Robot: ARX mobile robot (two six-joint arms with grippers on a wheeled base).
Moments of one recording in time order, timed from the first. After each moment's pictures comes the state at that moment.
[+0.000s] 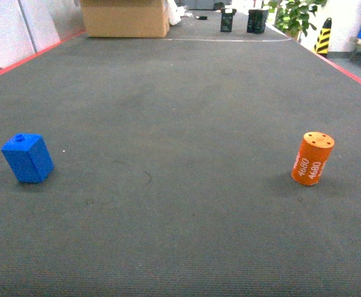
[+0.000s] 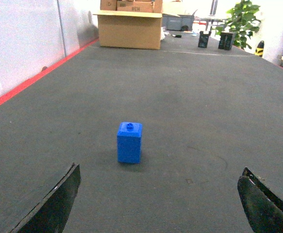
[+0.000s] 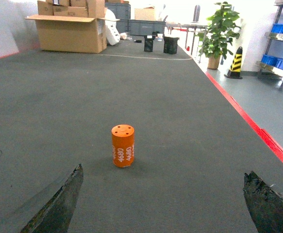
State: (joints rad) left arm 0.00 0.01 0.01 0.00 0.00 0.00; right arm 0.00 0.01 0.01 0.00 0.00 -0.02
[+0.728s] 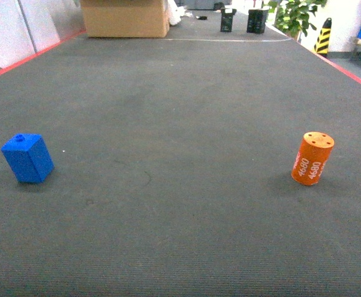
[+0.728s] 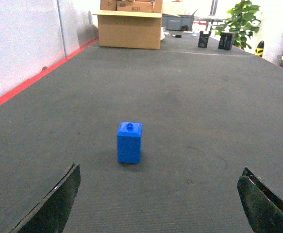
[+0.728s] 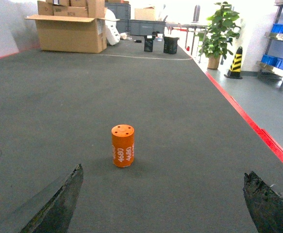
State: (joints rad) left arm 0.00 0.01 0.01 0.00 0.00 0.00; right arm 0.00 0.01 0.01 0.00 0.00 -0.02
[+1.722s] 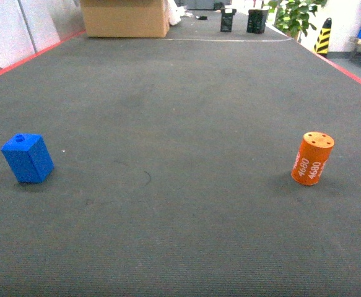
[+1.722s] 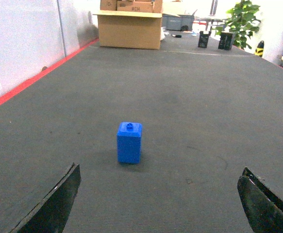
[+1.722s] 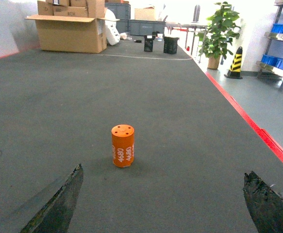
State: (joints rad) left arm 0.00 0.01 0.01 0.00 0.00 0.00; right arm 0.00 0.01 0.01 0.00 0.00 -0.02
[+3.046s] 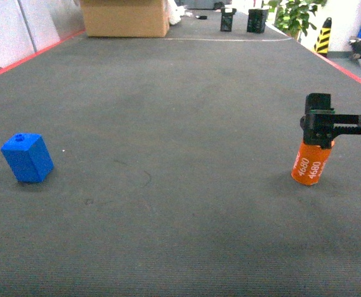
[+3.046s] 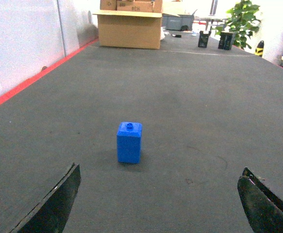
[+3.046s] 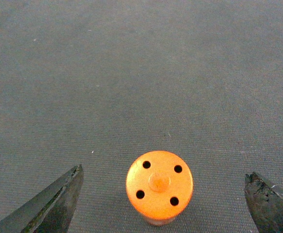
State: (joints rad) left arm 0.00 0.01 0.01 0.00 0.00 0.00; right arm 0.11 1.83 0.89 0.45 0.02 0.09
